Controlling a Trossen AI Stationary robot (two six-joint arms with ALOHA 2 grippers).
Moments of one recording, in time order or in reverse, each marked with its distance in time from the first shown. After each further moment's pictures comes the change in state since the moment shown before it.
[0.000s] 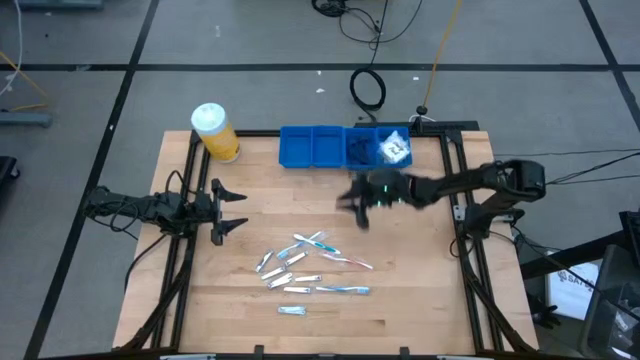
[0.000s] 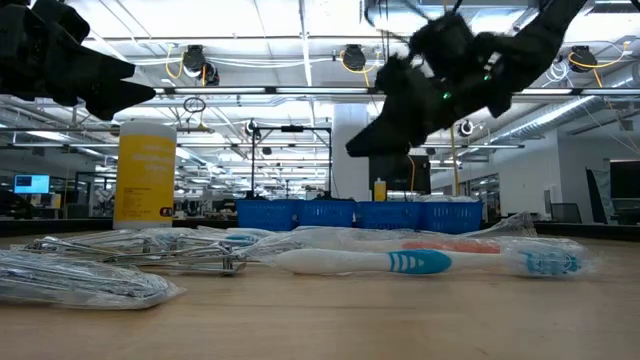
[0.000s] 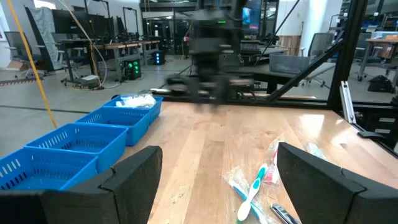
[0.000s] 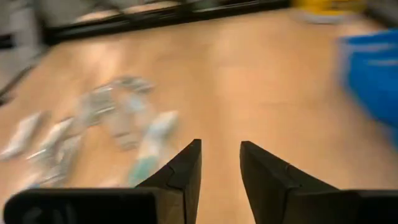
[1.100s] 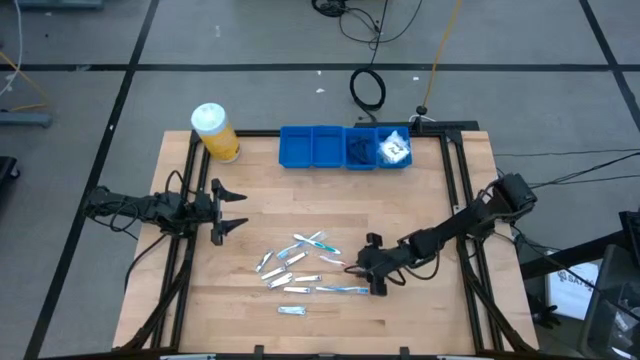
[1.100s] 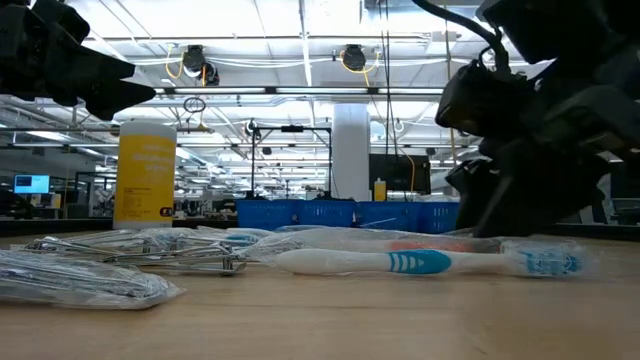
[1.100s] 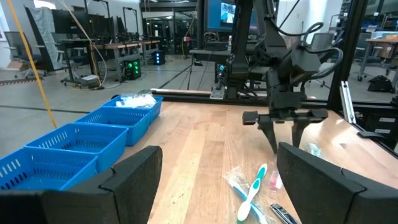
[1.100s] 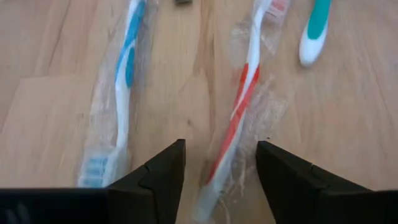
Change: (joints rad) left arm 0.000 0.000 0.000 0.000 0.000 0.000; right arm 0.586 0.171 0.003 -0.280 0.374 0.346
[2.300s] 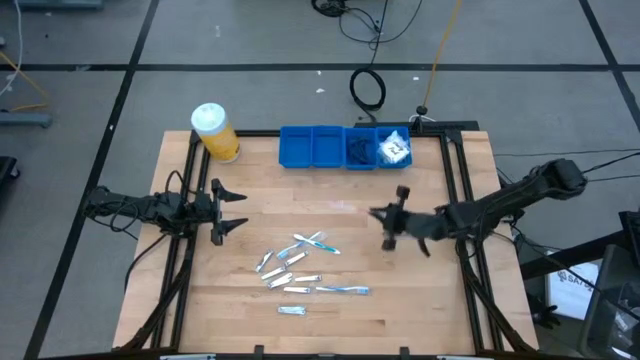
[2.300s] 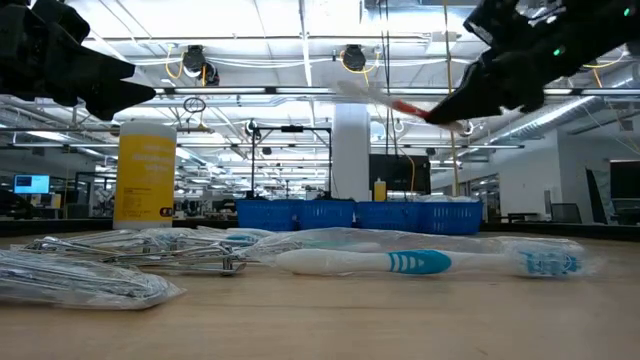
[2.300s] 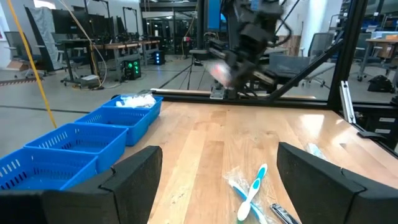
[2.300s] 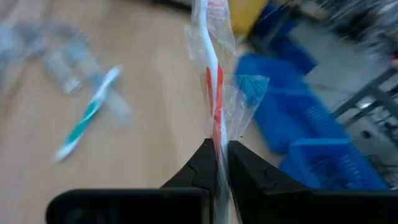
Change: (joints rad) left arm 0.000 0.000 0.000 0.000 0.000 0.000; right arm -0.145 -0.601 -0.194 -0.012 0.512 -0.479
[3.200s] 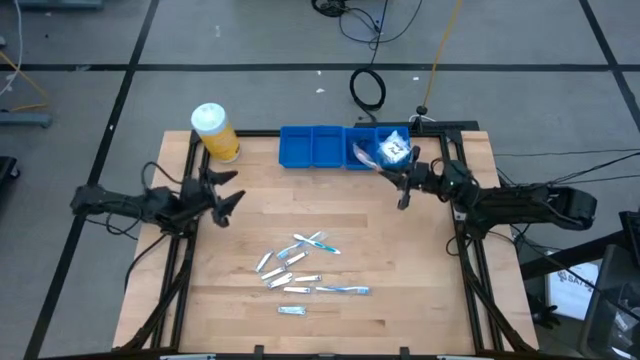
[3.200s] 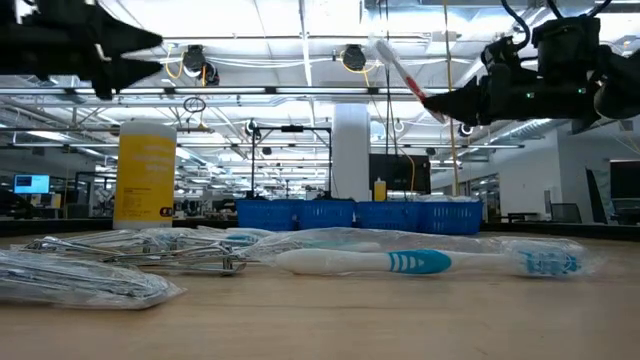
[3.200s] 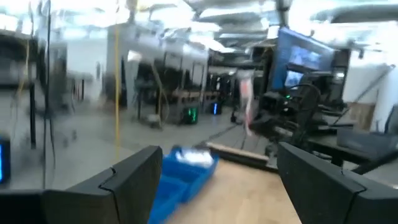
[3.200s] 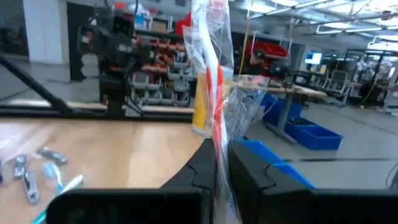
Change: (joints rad) left arm 0.046 0.189 0.000 0.455 -0.245 0.022; right arm -0.784 -0.065 -0.321 0.837 -0.920 -0.030
